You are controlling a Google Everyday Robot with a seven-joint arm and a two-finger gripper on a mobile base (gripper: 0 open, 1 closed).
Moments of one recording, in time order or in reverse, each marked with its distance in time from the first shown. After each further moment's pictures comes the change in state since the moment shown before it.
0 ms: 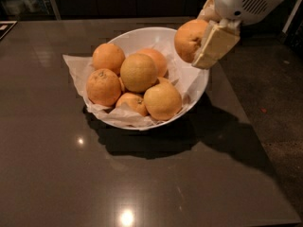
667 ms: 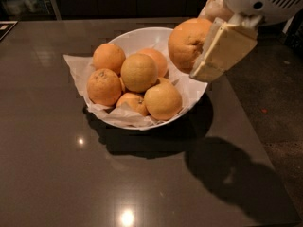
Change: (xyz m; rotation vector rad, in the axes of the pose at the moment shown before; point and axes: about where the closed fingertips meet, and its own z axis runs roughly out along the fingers) arm -0.031 0.068 -0.053 -0.027 -0.027 0.036
